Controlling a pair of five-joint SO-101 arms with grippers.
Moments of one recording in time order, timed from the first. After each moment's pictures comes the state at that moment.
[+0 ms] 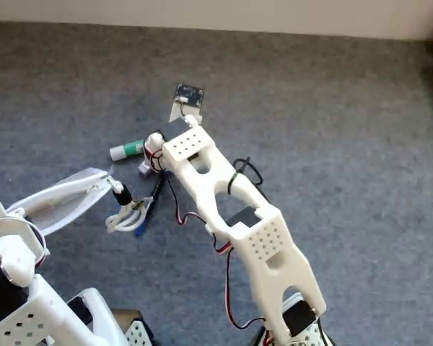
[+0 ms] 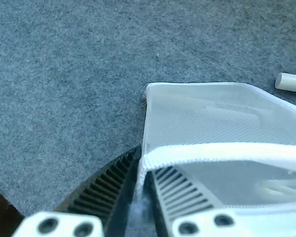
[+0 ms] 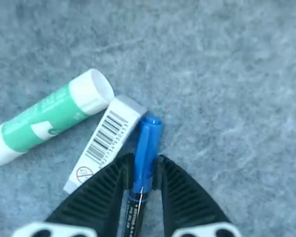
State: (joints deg) left arm -45.6 -63.8 28.7 95.0 -2.3; right arm -39.2 45.6 -34.2 68.5 -42.8
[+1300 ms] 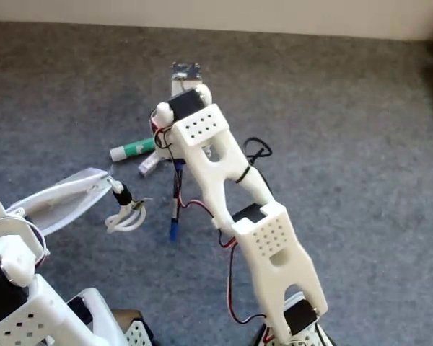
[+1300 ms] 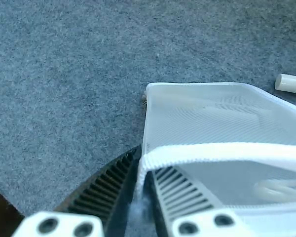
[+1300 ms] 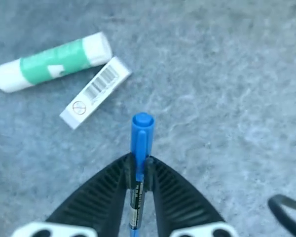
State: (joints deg) left arm -45.6 -63.8 28.7 95.0 -2.3; right arm -36.1 45.0 -59.4 99.9 -26.2
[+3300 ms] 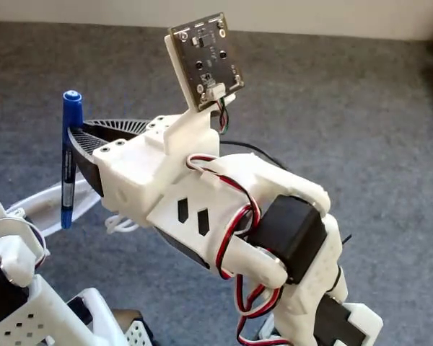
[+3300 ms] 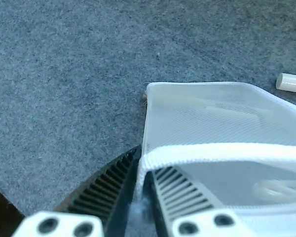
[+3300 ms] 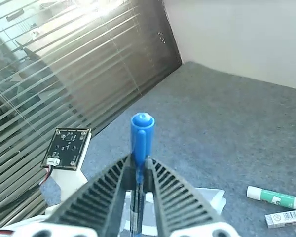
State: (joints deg) left arm -45.6 -63.9 29.1 95.0 -2.3; right arm -59.2 -12.8 -46.8 81.1 -21.4
